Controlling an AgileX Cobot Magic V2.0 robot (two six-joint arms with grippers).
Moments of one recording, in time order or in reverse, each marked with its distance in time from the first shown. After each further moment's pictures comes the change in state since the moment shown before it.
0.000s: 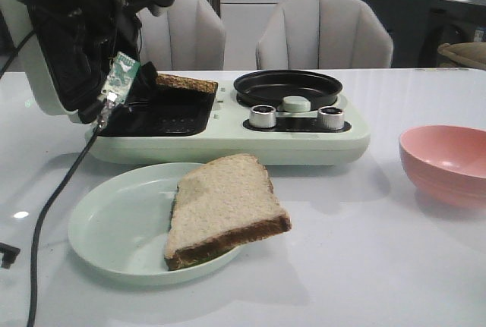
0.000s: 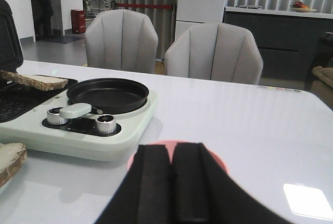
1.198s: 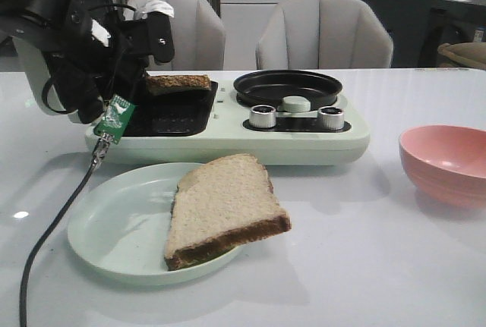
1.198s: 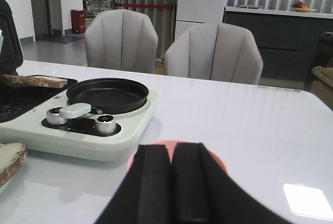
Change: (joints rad) left arm 0.056 0.112 0.010 0.678 -0.219 -0.234; right arm 0.000 0.000 0.000 0.000 0.000 0.000
